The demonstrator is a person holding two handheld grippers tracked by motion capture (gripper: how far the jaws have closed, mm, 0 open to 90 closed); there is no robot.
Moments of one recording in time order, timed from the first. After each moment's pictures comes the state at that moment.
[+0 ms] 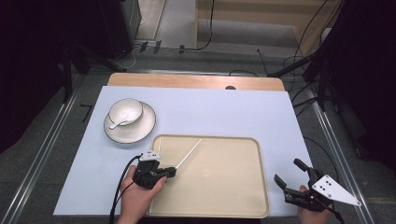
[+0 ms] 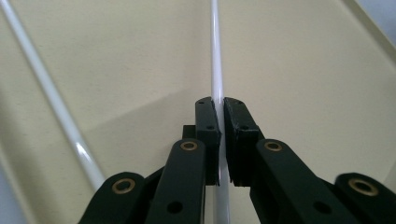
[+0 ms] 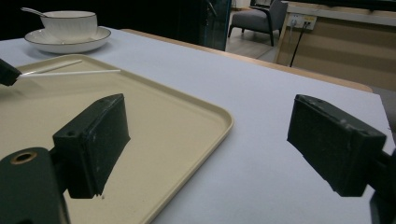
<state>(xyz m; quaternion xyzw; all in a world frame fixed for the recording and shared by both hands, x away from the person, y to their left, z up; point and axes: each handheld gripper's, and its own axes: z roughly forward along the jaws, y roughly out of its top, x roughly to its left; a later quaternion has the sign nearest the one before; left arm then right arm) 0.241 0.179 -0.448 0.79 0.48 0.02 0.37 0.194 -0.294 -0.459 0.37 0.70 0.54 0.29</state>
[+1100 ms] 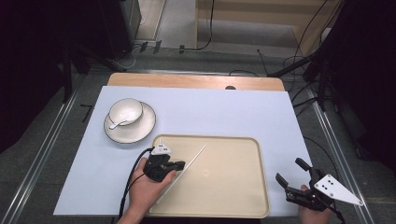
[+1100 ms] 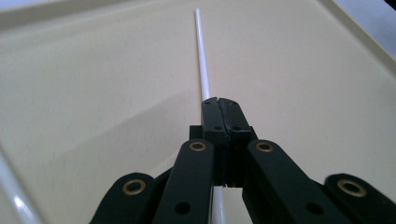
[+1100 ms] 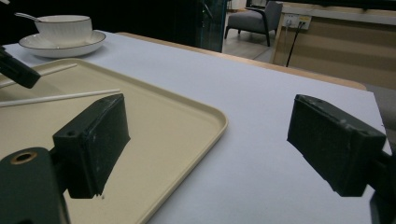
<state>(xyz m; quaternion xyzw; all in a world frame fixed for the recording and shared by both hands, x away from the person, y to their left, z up) 0.271 0.154 -0.449 0.81 0.44 0.03 0.39 0.195 -0.297 -0.459 0.38 0.69 0.55 0.29</state>
